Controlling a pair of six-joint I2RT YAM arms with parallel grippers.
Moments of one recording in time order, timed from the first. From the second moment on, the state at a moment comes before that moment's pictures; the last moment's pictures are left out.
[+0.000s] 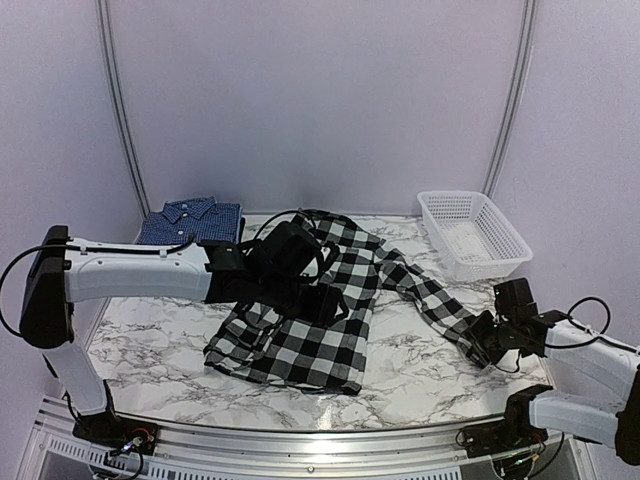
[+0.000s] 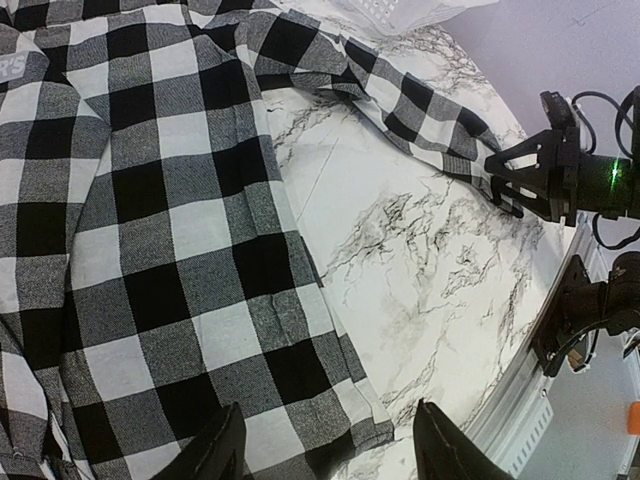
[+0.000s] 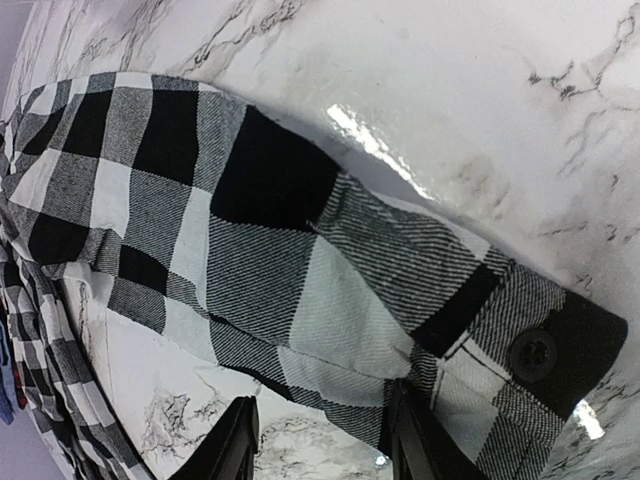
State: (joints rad) left arm -1.07 1.77 1.36 -0.37 0.02 -0.55; right arm 0.18 0.91 0.37 -0.44 -0.02 1.06
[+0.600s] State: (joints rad) left arm -1.14 1.77 1.36 -0.37 -0.05 -0.57; right arm 0.18 0.85 0.39 -0.53 0.06 1.04
